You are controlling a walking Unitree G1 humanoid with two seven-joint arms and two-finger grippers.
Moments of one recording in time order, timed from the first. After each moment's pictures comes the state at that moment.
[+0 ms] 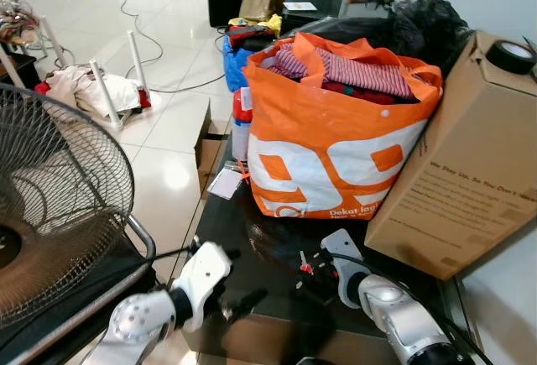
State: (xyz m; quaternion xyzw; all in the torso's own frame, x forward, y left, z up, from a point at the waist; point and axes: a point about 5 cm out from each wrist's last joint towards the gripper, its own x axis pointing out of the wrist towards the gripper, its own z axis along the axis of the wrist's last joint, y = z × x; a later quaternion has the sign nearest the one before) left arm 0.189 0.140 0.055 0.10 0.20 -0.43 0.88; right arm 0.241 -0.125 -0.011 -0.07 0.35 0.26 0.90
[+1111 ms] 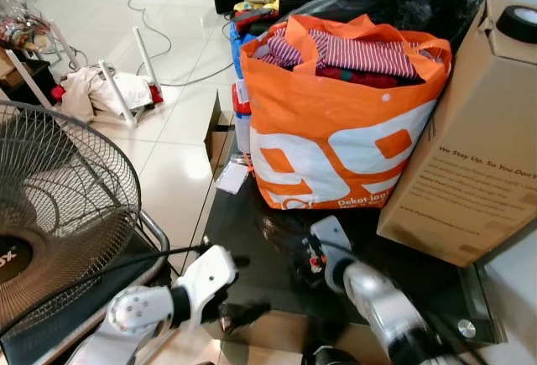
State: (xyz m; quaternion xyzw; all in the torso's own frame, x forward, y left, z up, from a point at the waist) left arm 0.187 0.141 0.062 0.12 0.22 -0.50 0.83; right arm 0.264 -0.110 -0.009 -0.09 0.31 0.23 0.92
